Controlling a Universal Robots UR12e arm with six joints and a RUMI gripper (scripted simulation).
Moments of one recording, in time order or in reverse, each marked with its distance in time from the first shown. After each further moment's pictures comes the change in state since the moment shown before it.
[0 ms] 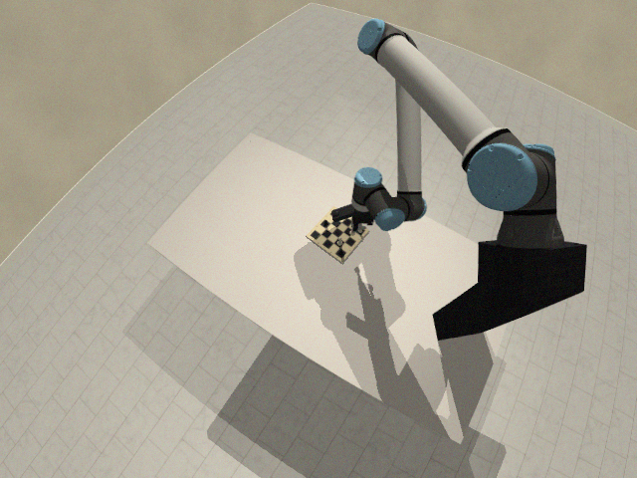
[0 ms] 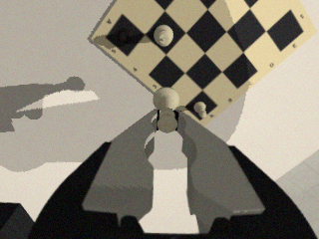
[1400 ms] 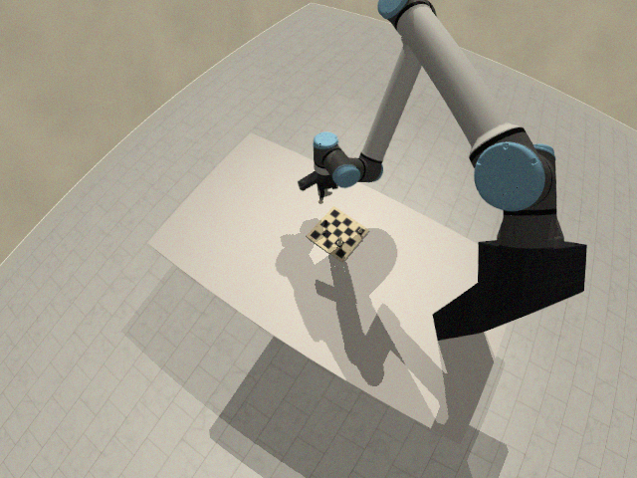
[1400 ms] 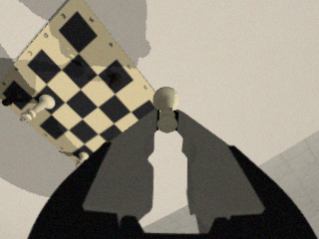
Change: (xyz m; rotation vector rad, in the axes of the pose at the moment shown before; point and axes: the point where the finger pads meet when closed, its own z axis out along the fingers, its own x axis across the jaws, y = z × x) arm 0.171 -0.137 0.000 0.000 0.001 -0.204
